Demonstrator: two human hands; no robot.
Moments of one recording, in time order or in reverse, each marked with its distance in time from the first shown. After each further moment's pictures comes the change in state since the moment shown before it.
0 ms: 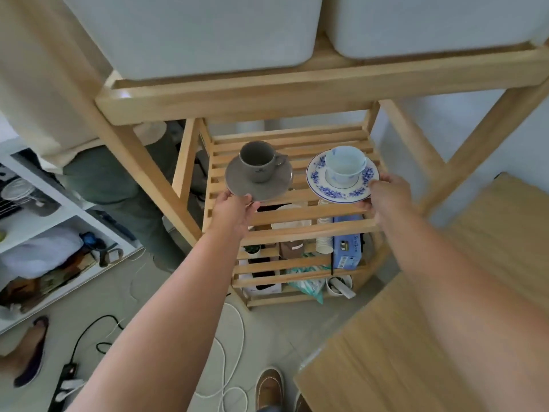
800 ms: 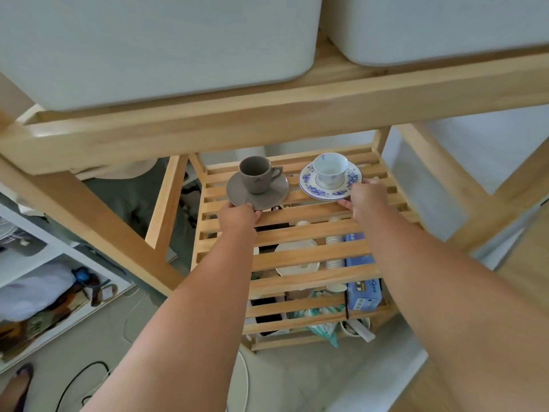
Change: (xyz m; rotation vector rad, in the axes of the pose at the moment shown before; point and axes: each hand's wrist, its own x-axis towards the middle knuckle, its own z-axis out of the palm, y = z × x) left_hand 0.120 -0.001 0.063 0.150 0.217 0.062; right_hand 0.119 0.002 0.093 0.142 0.010 0.100
